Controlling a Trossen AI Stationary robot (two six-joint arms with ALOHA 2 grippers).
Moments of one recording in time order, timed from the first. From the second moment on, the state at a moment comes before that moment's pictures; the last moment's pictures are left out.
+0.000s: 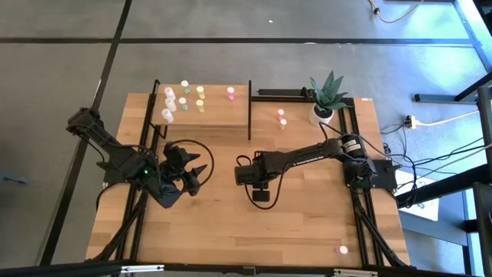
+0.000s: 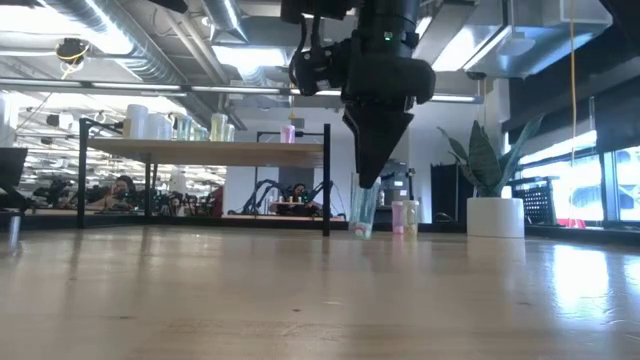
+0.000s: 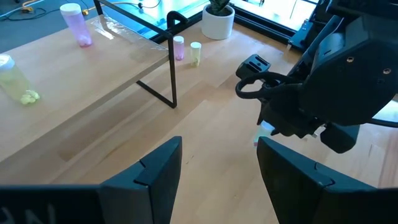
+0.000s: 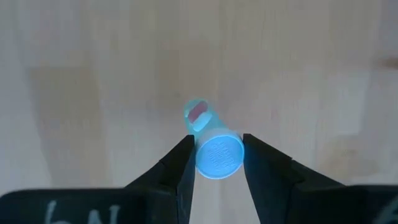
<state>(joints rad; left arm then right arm) -0.63 1.21 1.16 -1.00 -0.97 -1.11 0.17 2.10 1.73 -1.06 0.16 0.18</state>
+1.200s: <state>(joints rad) -0.63 1.21 1.16 -1.00 -0.97 -1.09 0.17 2.10 1.73 -1.05 0.19 0.20</state>
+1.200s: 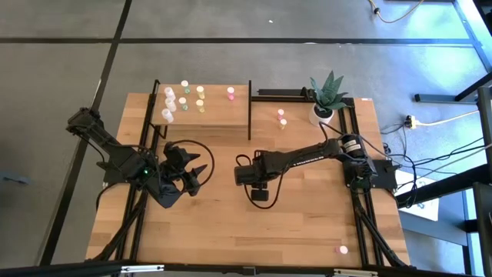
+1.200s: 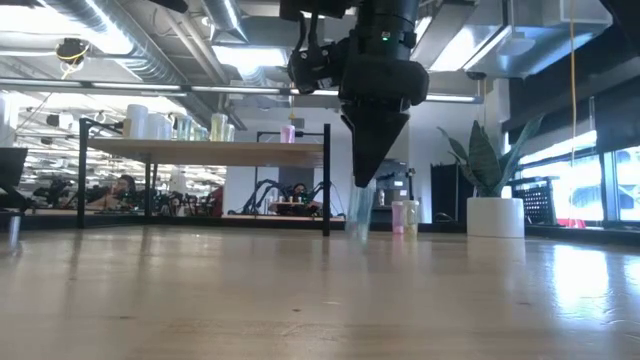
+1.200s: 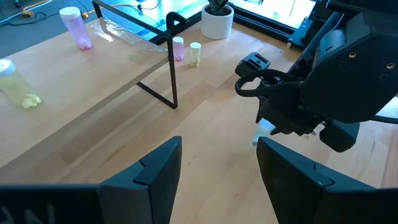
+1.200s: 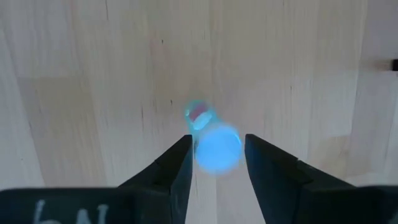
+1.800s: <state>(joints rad) -0.63 1.21 1.16 -1.00 -0.97 -1.09 0.17 2.10 1.74 -1.06 0.18 0.23</state>
